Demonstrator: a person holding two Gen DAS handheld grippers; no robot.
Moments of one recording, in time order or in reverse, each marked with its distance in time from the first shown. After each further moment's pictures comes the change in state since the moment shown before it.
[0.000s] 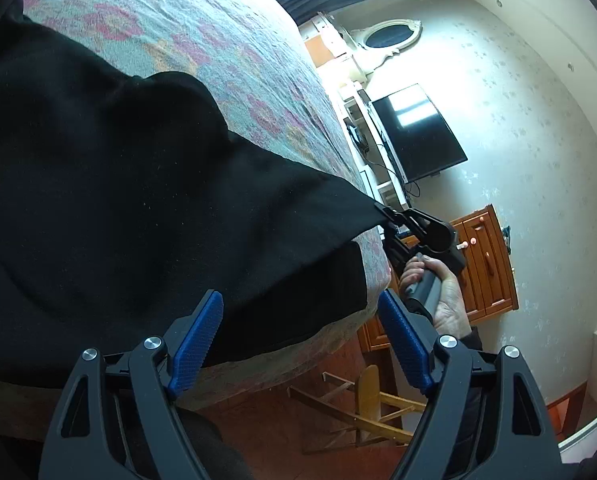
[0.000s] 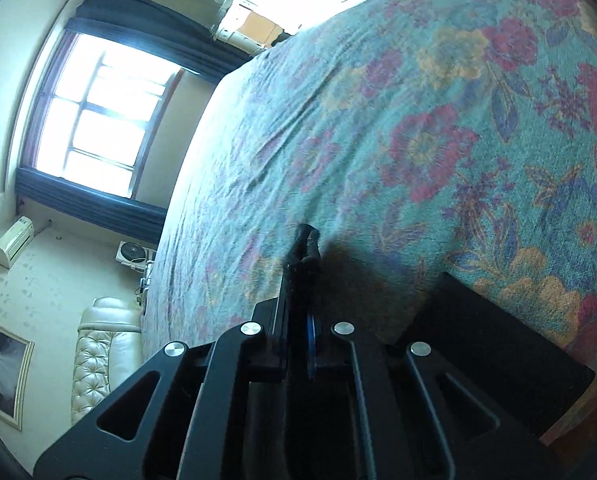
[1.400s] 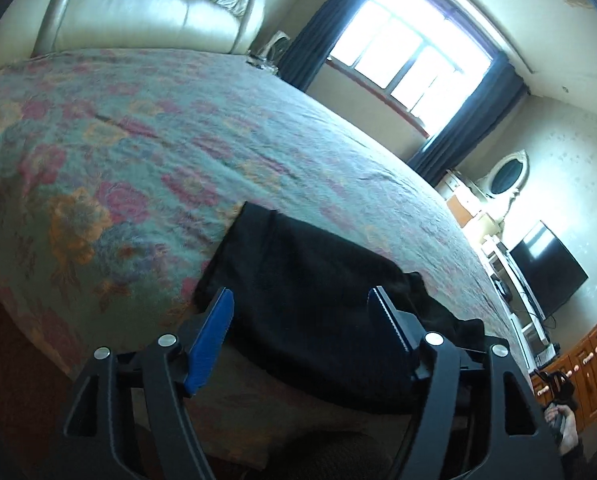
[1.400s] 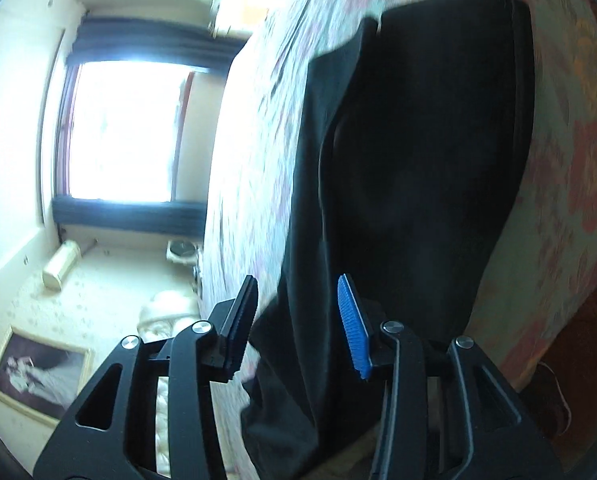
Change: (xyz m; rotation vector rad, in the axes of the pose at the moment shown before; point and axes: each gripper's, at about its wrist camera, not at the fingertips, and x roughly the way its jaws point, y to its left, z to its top) left arm -0.384 0.140 -0.006 0.069 -0.621 0.545; right arm -0.081 -0.025 -0.184 0.260 0.026 0.150
